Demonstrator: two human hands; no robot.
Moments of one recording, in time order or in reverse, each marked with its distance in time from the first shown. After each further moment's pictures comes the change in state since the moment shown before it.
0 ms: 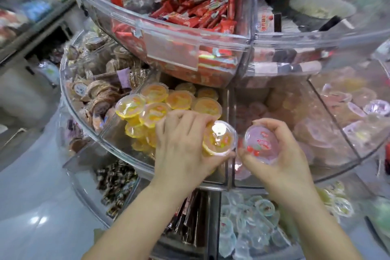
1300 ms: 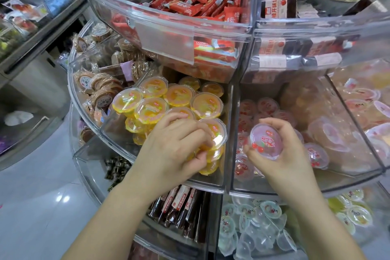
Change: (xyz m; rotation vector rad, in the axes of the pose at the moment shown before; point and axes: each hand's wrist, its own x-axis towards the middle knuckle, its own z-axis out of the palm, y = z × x) left_hand 0.004 -0.017 -0.011 -0.066 -0.224 0.297; right_hand 0.020 0.040 -0.004 0.002 -0.075 0.052
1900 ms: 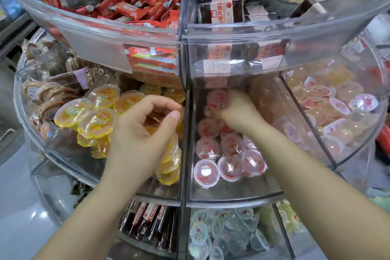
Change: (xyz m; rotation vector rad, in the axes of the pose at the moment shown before) left_hand 0.050 0.027 0.017 -0.572 0.314 -0.483; right_hand 0.126 0.031 -0.006 -0.315 -0.197 0.061
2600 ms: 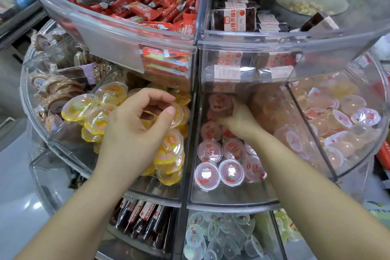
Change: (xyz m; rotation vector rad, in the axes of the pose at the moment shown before) left_hand 0.004 -0.003 -0.016 0.068 0.034 -0.035; right_hand 0.010 0.025 0.018 0.264 0.002 0.034
